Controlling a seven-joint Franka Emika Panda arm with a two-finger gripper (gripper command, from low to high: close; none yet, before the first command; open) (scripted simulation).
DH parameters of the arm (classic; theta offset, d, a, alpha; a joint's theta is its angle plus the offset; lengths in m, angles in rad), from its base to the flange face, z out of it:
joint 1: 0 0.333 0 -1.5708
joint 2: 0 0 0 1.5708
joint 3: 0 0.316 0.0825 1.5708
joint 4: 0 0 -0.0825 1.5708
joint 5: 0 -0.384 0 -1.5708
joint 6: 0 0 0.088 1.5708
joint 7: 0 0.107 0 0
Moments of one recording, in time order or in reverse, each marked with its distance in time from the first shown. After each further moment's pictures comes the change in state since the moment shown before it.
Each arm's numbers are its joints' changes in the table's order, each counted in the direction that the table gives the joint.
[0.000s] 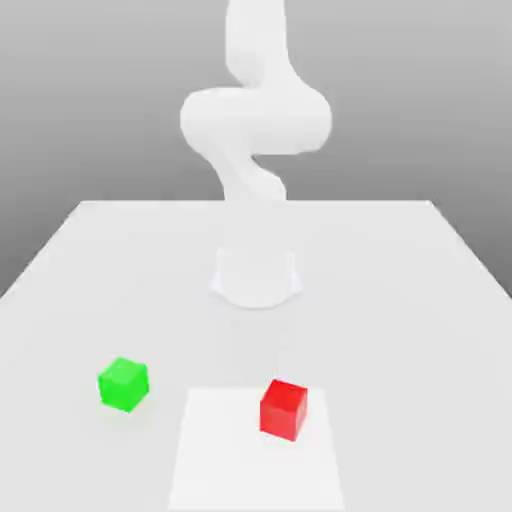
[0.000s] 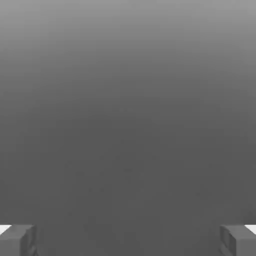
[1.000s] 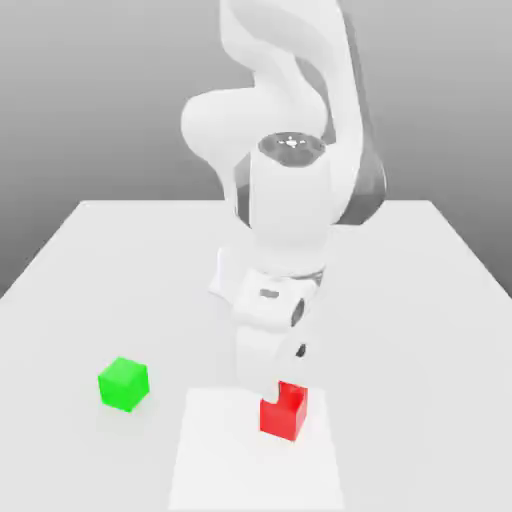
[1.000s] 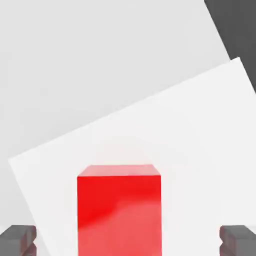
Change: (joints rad) arm 0.325 0.755 -0.221 -0.454 0.005 0.490 -0.984
